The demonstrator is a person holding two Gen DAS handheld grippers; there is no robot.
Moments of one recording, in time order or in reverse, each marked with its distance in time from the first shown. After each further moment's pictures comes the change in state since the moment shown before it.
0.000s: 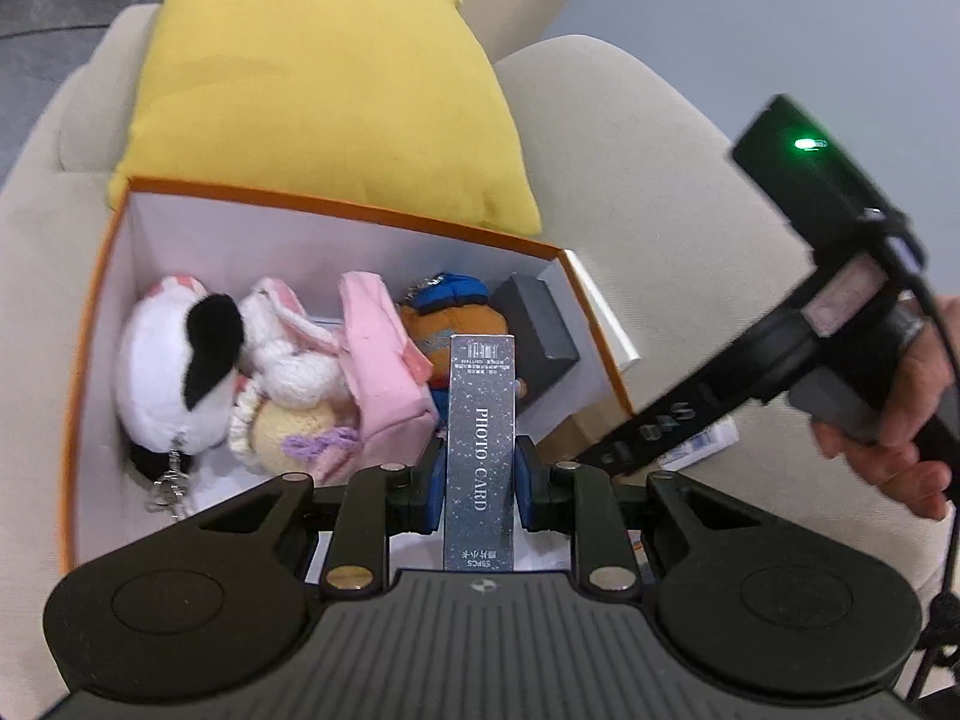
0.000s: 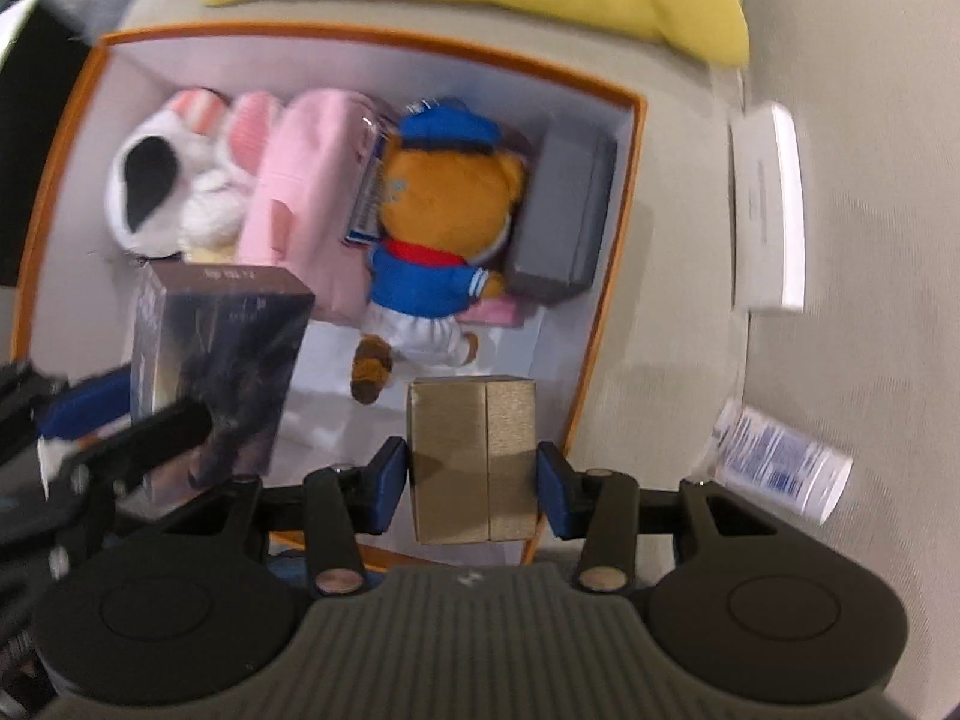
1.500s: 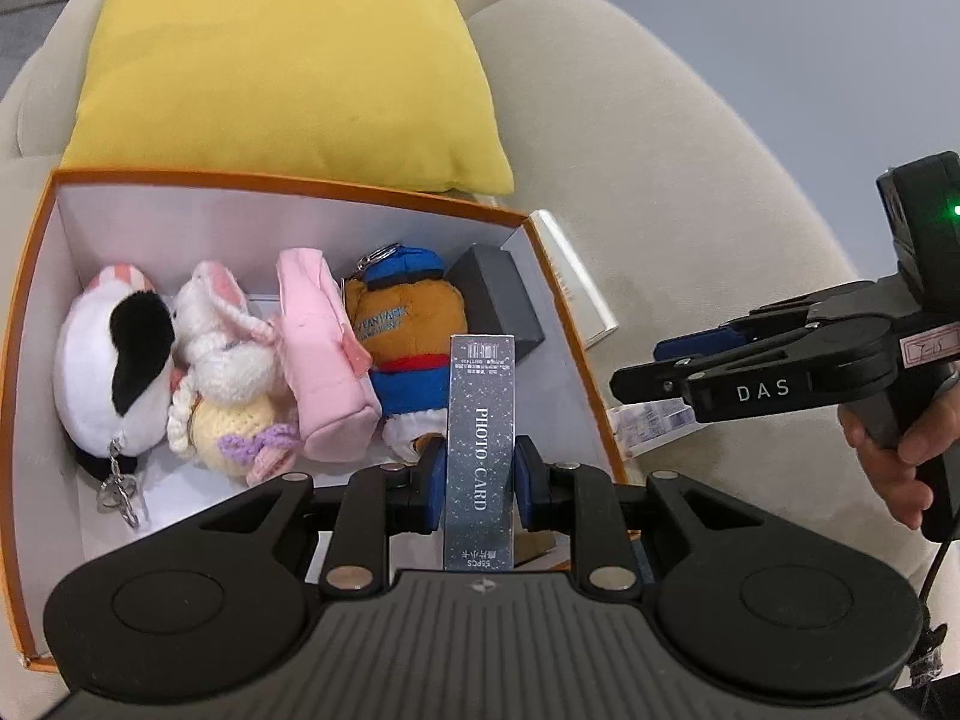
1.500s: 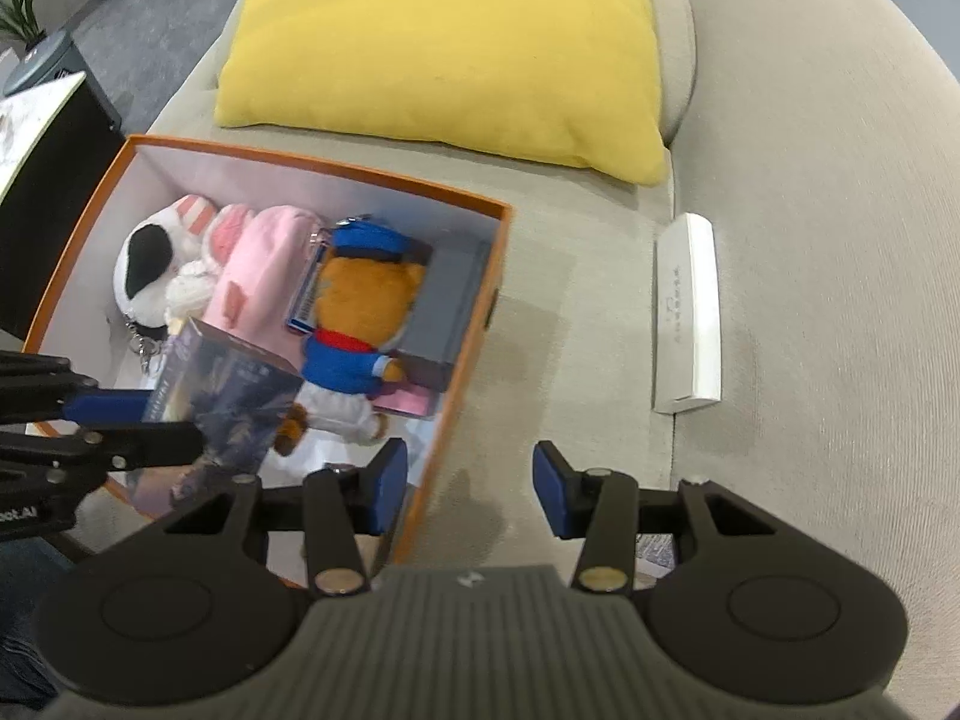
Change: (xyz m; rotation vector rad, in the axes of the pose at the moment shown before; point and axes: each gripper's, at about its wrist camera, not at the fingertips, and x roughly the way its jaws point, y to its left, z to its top) left arm 0.024 -0.026 0.015 0.020 0.117 0.013; right arm -0.028 -0.071 -0.041 -0.079 -0.355 0.034
